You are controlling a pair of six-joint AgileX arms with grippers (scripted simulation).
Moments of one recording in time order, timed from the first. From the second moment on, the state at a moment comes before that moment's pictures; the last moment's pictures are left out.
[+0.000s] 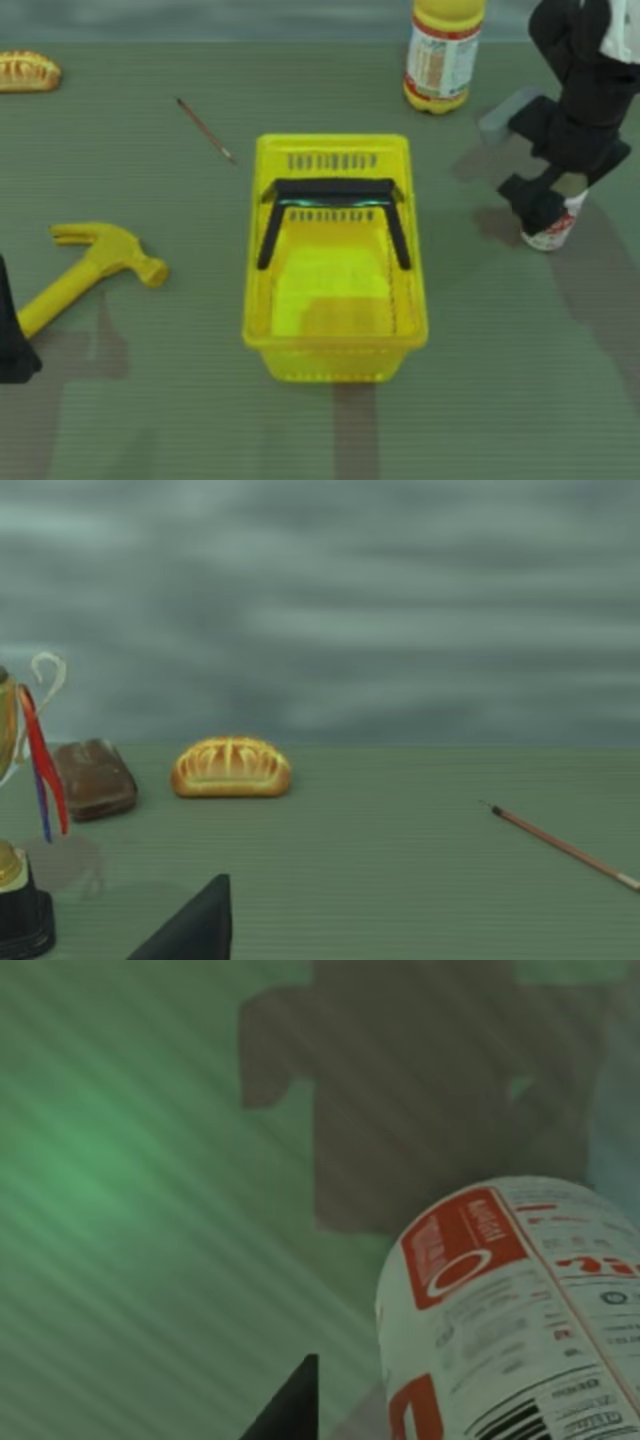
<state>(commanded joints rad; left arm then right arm) 0.00 0.00 0.00 0.00 0.00 0.00 0.21 2.30 1.83 -1.10 0.00 -0.53</state>
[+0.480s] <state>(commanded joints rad) 0.00 0.00 0.00 0.00 0.00 0.00 0.21 2.30 1.83 -1.10 0.00 -0.53</state>
